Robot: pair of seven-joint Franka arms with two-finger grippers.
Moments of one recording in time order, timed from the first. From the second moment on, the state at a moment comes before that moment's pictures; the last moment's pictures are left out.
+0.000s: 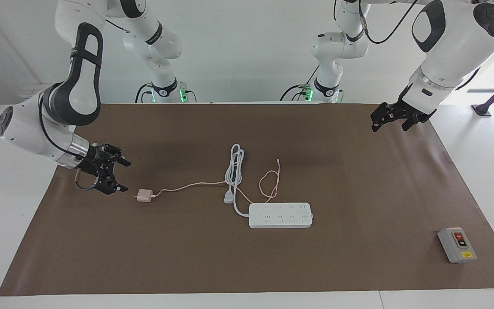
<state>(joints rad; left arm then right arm) -0.08 0.15 -0.03 -1.42 -0.05 1.48 -0.06 -0.21 0.35 0.02 -1.71 0.51 1.84 1.13</state>
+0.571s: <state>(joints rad) -0.06 0.29 -0.02 -1.41 -0.51 1.51 0.02 -0.22 0.47 0.02 -1.71 0.64 1.85 1.07</state>
